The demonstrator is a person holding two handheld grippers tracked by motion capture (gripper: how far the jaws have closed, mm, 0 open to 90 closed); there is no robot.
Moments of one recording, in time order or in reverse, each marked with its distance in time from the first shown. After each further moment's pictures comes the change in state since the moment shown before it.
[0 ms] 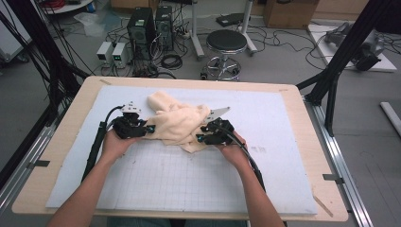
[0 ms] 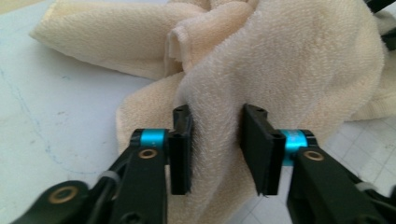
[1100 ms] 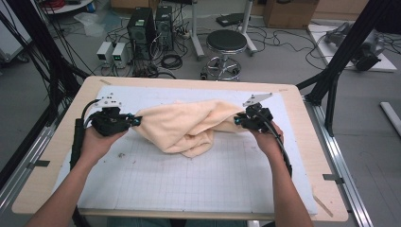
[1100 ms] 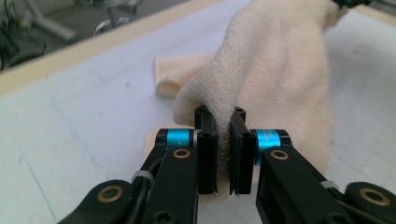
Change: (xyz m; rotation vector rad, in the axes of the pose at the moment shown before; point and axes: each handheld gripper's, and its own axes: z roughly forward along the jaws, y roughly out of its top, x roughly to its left) left arm -0.008 0.020 -0.068 -0.082 0.012 -0.012; right arm -0.065 -0.028 -0.089 0.046 -0.232 0.142
